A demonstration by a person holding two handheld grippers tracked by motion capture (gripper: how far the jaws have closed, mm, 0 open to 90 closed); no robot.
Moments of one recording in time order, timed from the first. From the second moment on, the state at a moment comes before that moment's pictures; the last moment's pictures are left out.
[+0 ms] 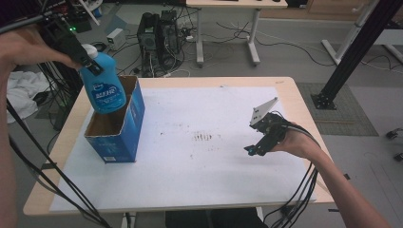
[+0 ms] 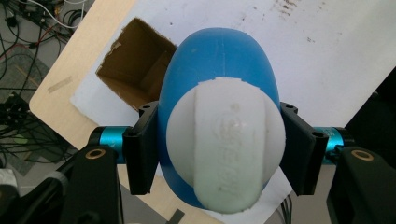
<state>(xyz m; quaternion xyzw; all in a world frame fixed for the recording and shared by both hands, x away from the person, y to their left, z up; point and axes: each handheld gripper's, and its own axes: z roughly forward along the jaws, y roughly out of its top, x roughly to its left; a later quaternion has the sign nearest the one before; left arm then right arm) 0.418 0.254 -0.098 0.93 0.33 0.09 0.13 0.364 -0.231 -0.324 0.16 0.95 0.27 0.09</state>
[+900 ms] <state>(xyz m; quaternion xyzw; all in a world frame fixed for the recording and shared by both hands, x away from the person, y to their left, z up) 0.427 0.268 -0.174 0.93 0.33 0.06 0.12 0.362 -0.230 -0.329 0.16 0.95 0.26 0.08</state>
